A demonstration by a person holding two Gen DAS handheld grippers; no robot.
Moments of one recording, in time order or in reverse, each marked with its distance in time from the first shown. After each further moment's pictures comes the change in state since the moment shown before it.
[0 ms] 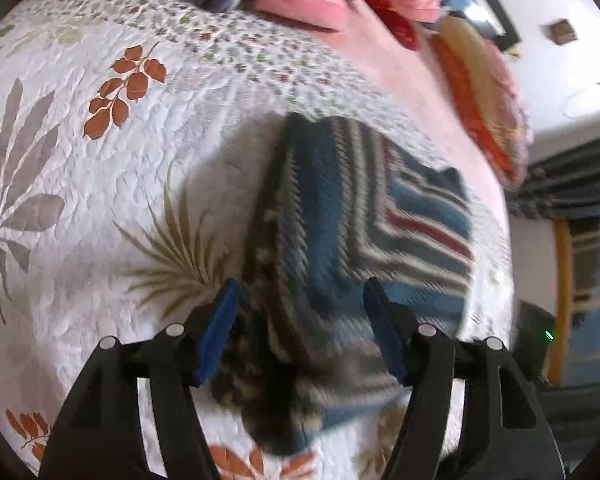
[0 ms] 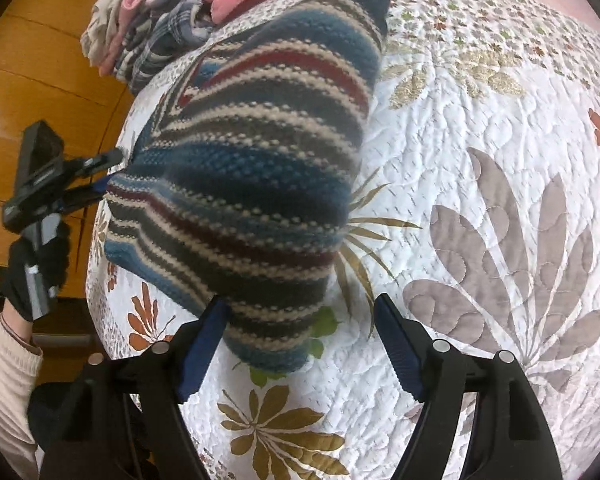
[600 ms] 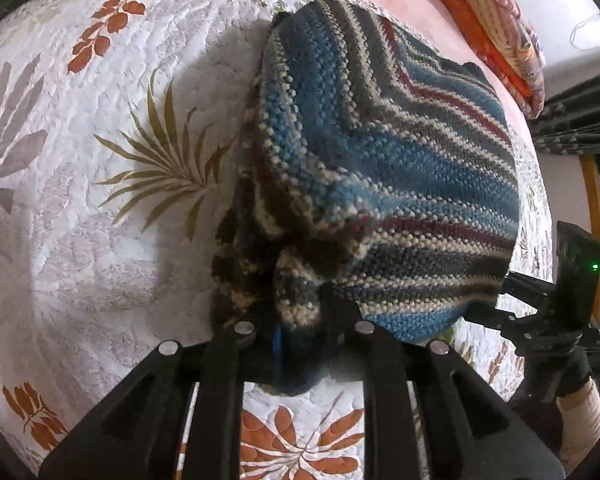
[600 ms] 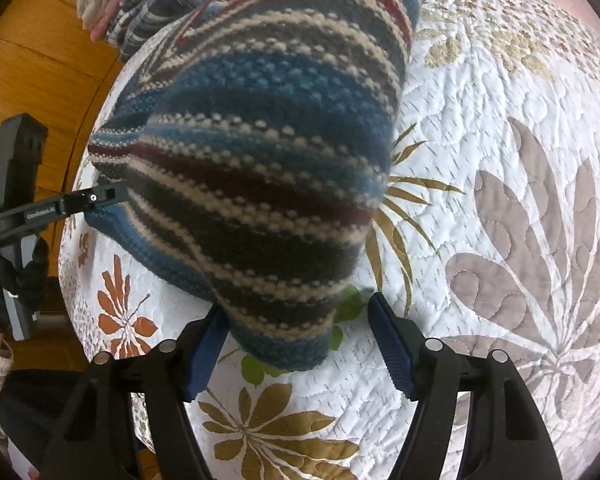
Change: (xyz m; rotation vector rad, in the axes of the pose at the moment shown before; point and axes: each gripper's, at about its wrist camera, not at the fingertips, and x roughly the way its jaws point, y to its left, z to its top) left arm 0.021 -0.005 -0.067 0.159 0.179 0.060; right arm 0.039 0.031 -0.016 -0.057 0.056 -0.092
